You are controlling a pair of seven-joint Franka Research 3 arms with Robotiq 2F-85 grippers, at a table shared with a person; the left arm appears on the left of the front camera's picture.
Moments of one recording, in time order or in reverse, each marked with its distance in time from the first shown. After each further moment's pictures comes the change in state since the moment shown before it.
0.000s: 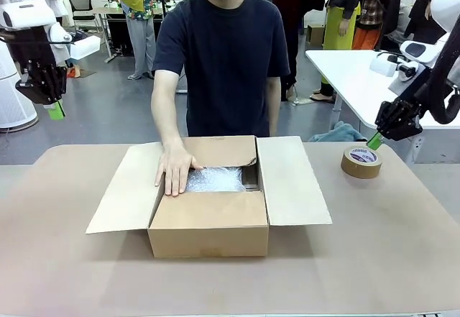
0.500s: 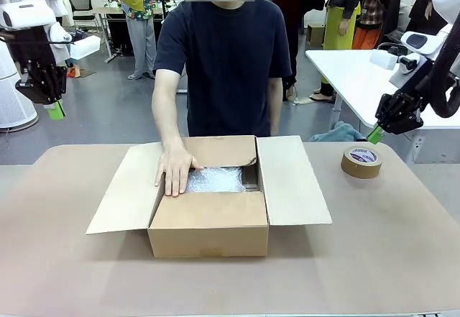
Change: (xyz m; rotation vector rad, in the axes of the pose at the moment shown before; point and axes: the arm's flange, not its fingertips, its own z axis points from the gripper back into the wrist) left arm 0.000 0.000 0.000 0.000 0.000 0.000; right arm 0.013 0.006 0.011 -0.026 0.013 0.024
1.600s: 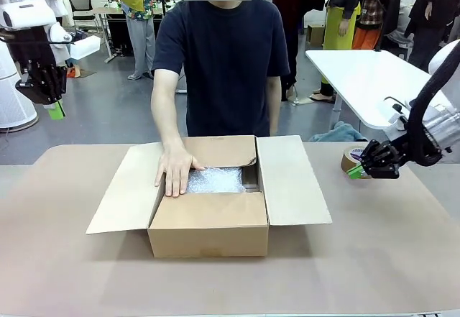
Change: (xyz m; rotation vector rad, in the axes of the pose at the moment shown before) left arm 0.000 0.000 0.000 0.000 0.000 0.000; right arm -0.092 -0.005 -0.118 -0.057 -0.354 -0.041
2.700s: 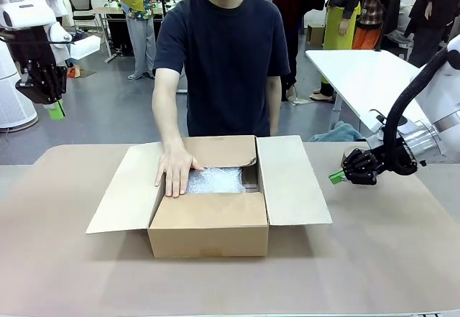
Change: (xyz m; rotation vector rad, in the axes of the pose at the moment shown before) left arm 0.000 0.000 0.000 0.000 0.000 0.000; right arm -0.016 -0.017 -0.043 0.017 -0.100 -0.056
